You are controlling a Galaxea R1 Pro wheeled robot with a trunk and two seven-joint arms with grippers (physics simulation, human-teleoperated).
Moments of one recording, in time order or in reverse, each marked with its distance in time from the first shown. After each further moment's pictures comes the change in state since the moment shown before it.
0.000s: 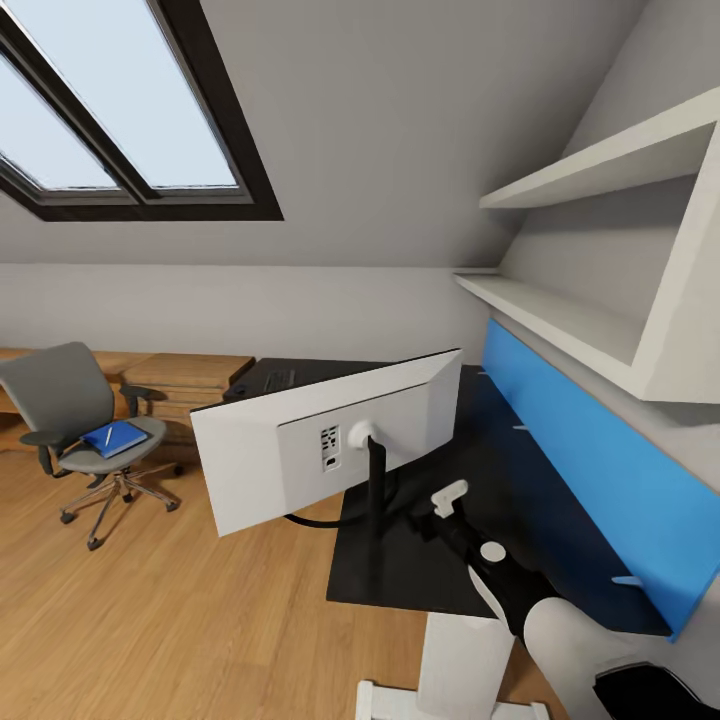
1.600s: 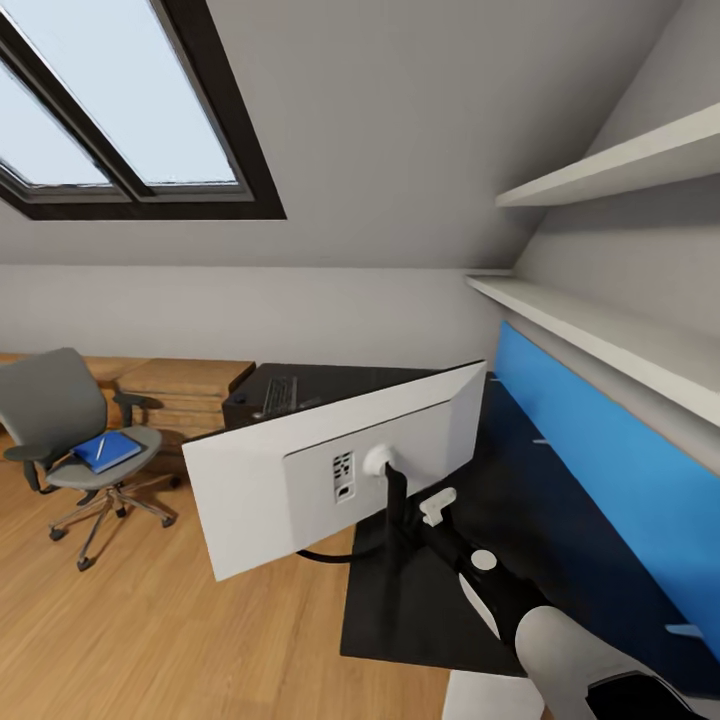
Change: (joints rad) left arm 0.000 -0.013 -0.003 0.000 -0.002 -0.006 -0.003; right arm 0.022 0.031 0.005 -0.001 -0.004 -0.006 0.036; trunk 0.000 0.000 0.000
